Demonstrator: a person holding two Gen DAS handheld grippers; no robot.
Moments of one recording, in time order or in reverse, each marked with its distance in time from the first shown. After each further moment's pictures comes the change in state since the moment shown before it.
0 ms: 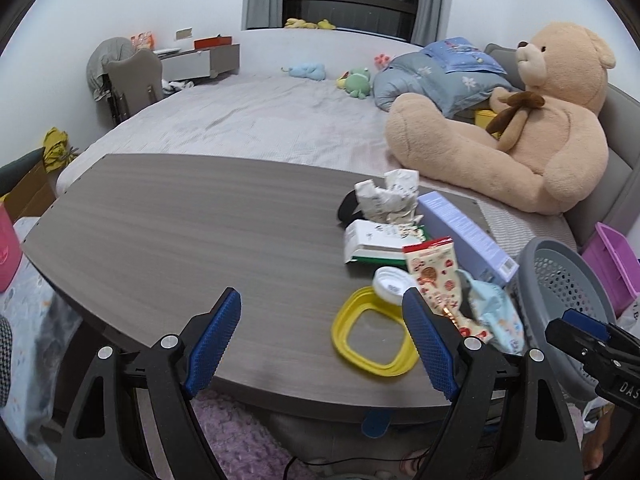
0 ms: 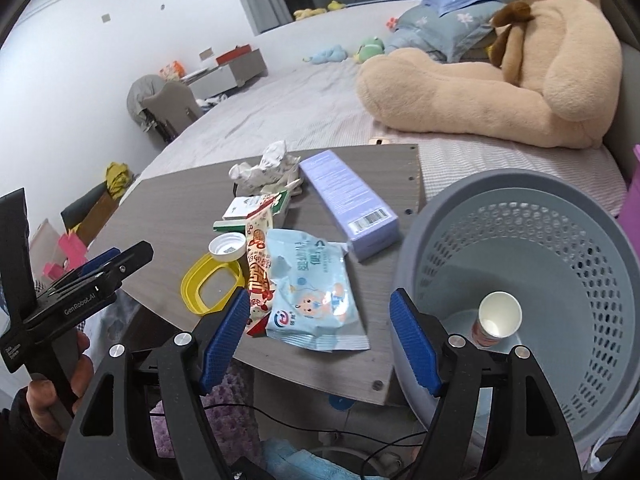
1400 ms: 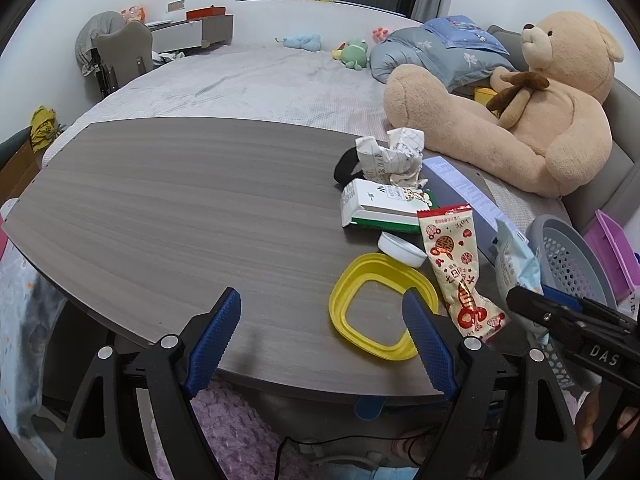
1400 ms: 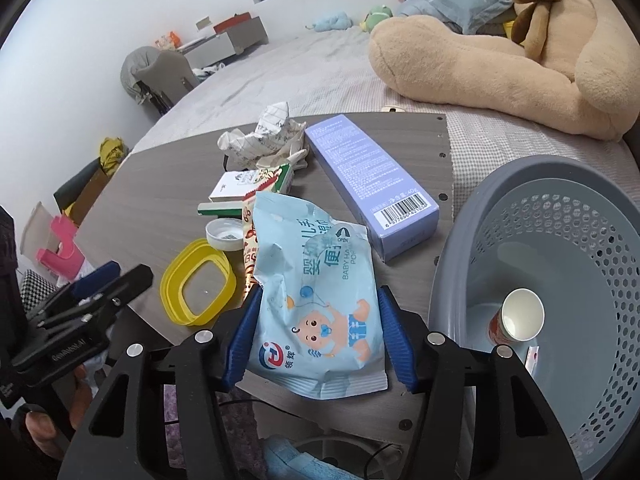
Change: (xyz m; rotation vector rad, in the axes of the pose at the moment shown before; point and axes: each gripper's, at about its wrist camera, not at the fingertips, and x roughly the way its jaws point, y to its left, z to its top) left arm 0.031 0.001 -0.011 -0.004 0.104 -0.047; right arm 0.046 0.009 0.012 -0.006 0.105 0.000
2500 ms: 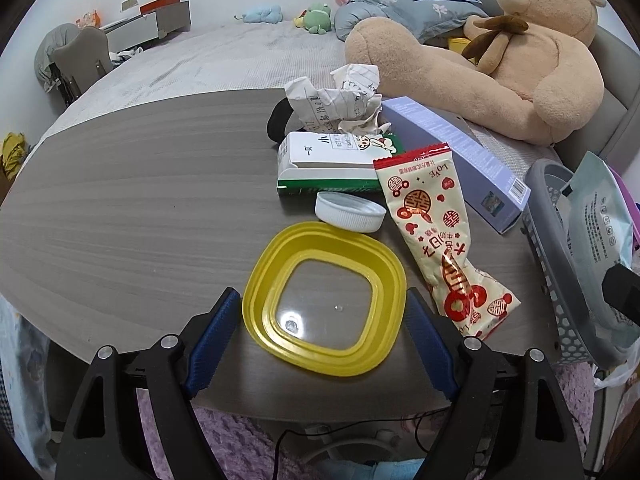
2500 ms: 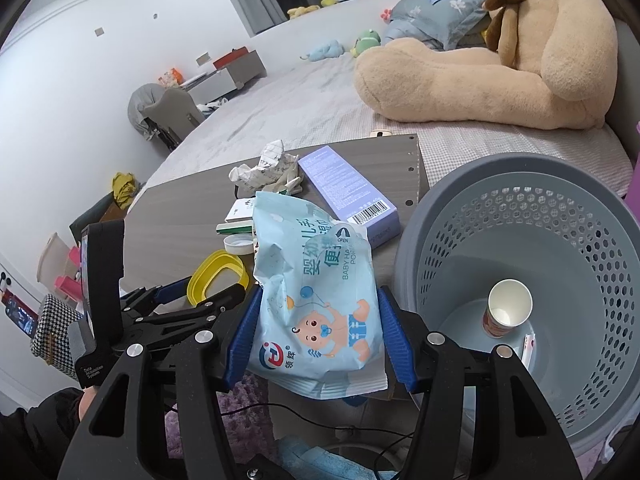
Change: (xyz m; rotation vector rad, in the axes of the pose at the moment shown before) left arm 0.049 -0.037 -0.003 0.124 0.109 -0.024; right arm -0.049 -0.019 -0.018 0.067 -0.099 0.047
